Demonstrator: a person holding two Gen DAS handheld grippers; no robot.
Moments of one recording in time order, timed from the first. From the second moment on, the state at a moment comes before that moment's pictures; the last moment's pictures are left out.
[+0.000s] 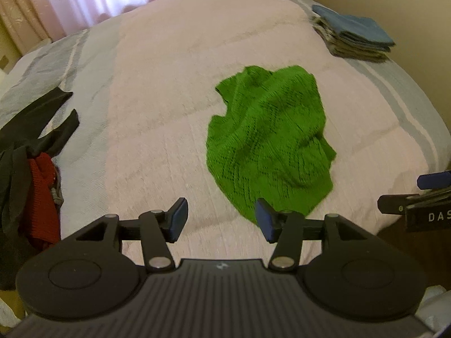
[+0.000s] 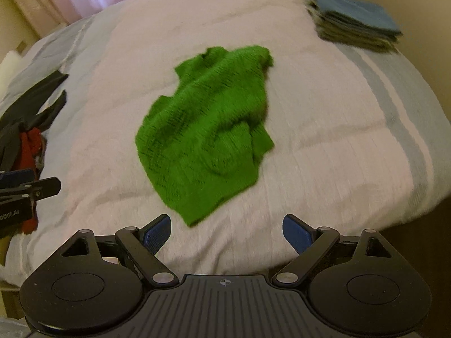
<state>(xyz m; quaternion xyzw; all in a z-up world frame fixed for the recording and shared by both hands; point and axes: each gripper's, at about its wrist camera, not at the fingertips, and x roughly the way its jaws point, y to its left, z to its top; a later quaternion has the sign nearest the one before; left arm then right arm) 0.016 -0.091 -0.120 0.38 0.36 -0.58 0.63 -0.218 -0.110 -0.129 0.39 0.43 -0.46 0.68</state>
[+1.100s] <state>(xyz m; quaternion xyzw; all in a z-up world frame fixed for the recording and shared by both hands) -0.097 -0.142 -0.163 0.37 0.41 -0.52 0.65 -0.327 -0.221 -0.160 0.36 0.47 -0.41 0.69</state>
